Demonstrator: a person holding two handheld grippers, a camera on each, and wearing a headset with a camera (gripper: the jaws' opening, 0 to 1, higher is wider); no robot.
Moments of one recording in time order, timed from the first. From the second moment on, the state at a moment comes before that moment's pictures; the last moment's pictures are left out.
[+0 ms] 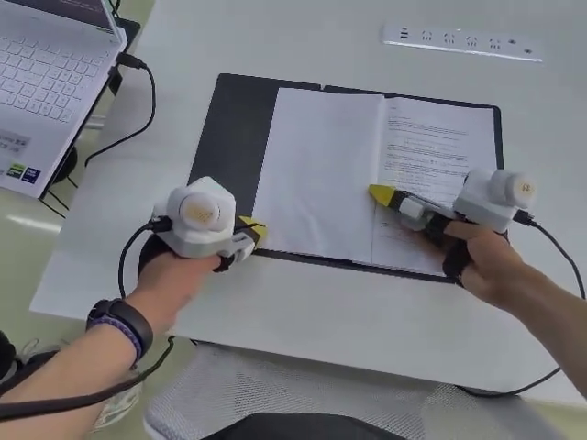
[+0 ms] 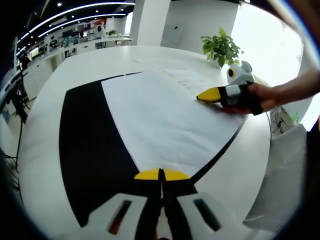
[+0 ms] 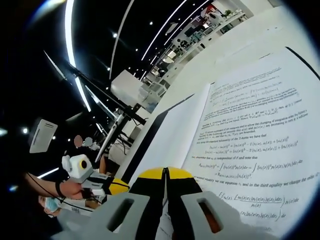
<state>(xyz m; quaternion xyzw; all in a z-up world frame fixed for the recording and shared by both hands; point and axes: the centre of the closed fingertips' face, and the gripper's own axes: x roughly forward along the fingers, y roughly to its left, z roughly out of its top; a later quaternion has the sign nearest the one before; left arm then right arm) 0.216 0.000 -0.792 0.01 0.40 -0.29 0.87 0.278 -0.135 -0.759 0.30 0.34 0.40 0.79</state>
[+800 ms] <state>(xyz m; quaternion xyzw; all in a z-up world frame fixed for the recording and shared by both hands) 0.216 0.001 -0.791 0.00 0.39 -0.29 0.87 0.213 -0.133 -0.763 0.32 0.35 0.40 0.78</state>
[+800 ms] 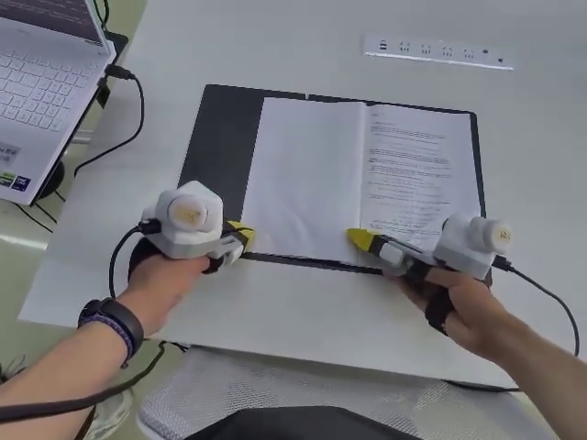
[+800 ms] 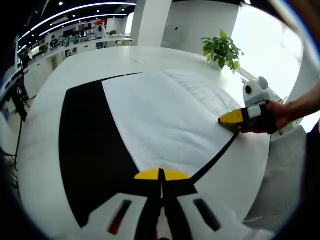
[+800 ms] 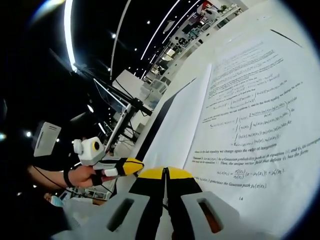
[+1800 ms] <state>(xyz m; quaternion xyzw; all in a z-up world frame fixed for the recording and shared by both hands) 0.214 0.000 -0.790 0.00 0.40 -0.28 0.87 0.196 -0.143 -0.777 0.32 0.38 0.39 0.78</state>
